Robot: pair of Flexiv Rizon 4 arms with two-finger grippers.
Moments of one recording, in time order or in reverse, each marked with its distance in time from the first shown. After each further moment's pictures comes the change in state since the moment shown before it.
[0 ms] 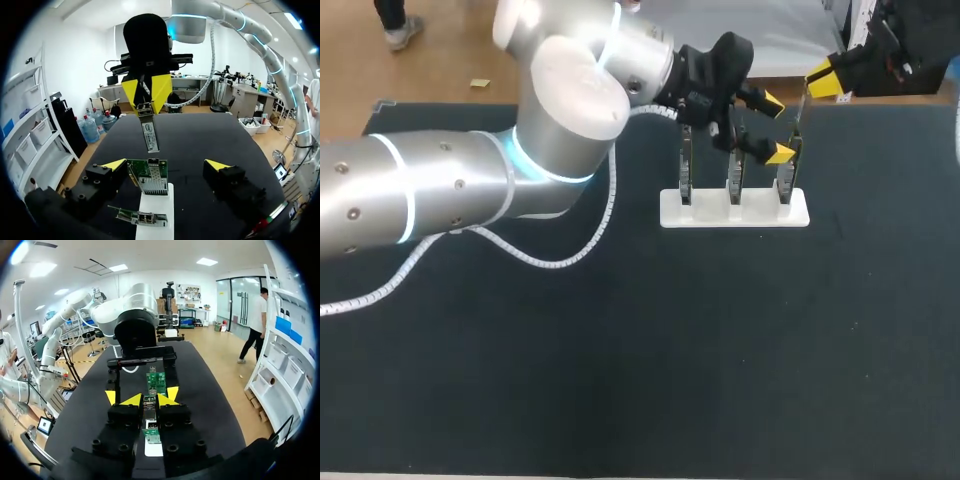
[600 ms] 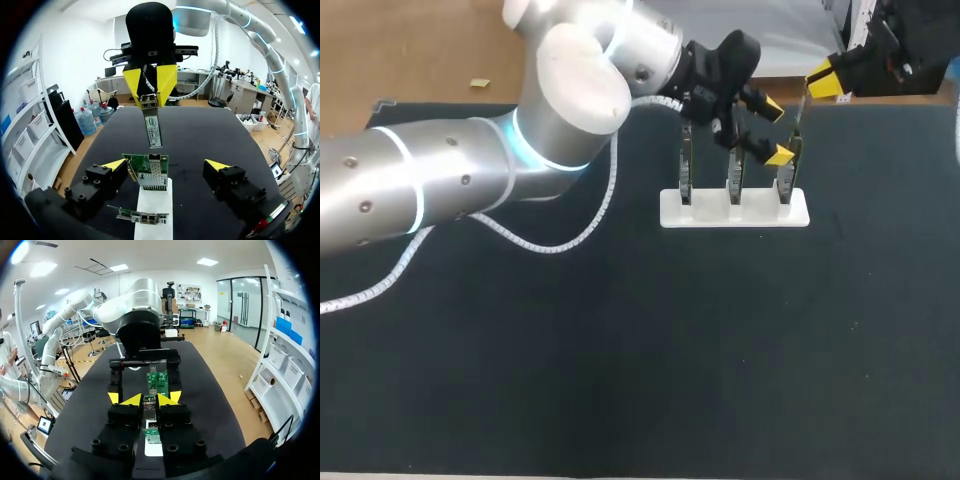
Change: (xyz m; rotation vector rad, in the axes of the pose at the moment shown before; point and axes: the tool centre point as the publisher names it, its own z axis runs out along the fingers) left arm 0.006 0.003 0.004 0.028 0.068 -0.026; right arm 0.000 0.001 0.000 -0.002 0.001 -0.004
